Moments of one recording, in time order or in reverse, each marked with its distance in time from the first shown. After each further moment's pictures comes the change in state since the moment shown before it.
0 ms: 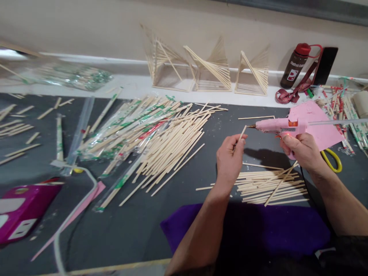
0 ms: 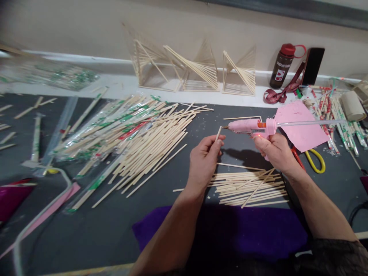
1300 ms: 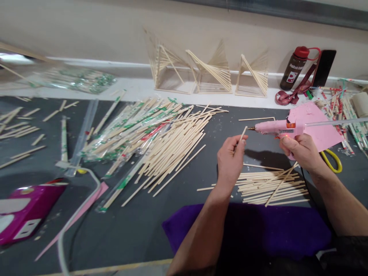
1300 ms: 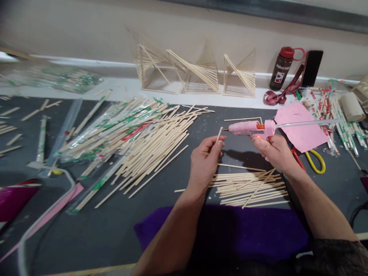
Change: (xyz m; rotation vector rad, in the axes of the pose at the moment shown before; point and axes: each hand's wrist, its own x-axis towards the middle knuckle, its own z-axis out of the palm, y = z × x) left_hand -0.001 0.002 -0.001 -0.026 0.001 -0.019; right_hand -0.001 -0.003 0.000 -0.042 -0.021 -0.043
